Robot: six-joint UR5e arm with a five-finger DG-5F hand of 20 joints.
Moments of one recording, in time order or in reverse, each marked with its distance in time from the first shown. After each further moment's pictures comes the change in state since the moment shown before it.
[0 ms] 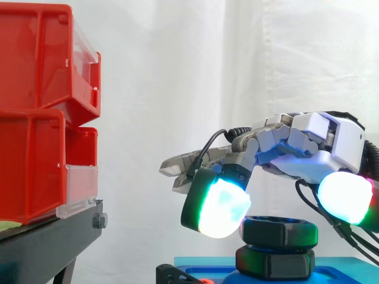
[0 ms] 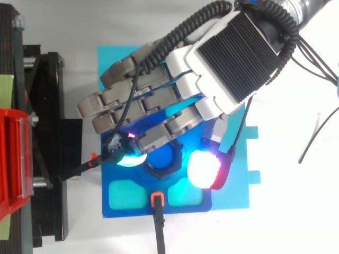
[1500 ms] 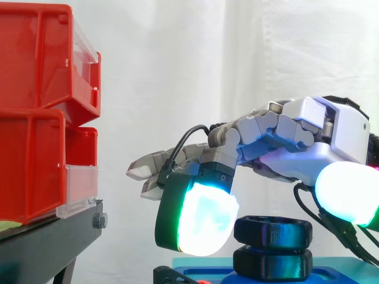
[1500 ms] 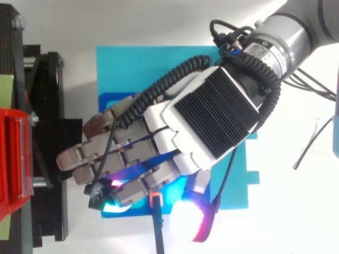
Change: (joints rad) arm 0.092 0.000 0.001 -0.050 0.118 -0.008
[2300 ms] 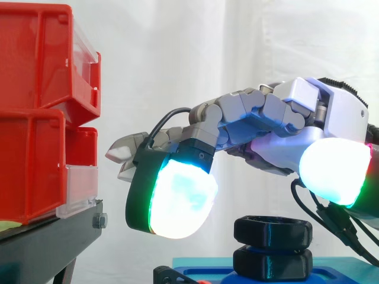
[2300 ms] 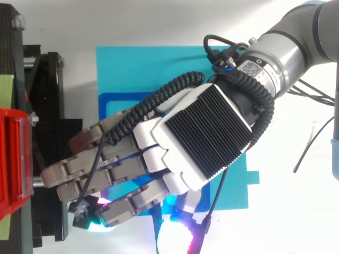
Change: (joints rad) arm 0.037 0.000 0.001 0.017 0.072 -0.002
